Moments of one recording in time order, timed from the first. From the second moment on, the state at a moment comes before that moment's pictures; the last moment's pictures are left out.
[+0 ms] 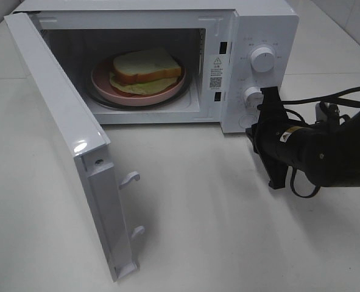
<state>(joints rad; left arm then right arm) 0.03 0.00 -0.50 -0.03 1.04 0.00 0.43 1.95 -0.64 0.34 -0.77 1.39</state>
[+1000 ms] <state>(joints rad) 0.03 0.00 -0.50 -0.03 1.04 0.00 0.43 1.45 -0.58 0.29 -0.07 0.88</state>
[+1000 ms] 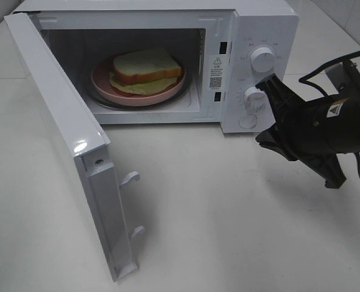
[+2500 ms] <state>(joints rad) 0.03 0.00 -0.50 -0.03 1.04 0.00 0.43 1.34 -0.83 0.15 0.80 -0.75</state>
